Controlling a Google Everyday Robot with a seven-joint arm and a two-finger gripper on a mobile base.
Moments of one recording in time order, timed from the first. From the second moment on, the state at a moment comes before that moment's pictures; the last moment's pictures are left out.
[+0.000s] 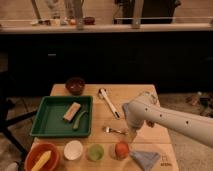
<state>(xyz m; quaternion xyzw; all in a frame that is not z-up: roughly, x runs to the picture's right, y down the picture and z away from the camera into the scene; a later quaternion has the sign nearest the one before) 0.132 0.226 0.780 -0.34 -0.03 0.07 0.94</state>
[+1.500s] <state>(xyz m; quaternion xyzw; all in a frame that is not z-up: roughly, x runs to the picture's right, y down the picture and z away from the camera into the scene) 0.080 0.242 0.805 -0.34 -0.07 0.11 0.93</state>
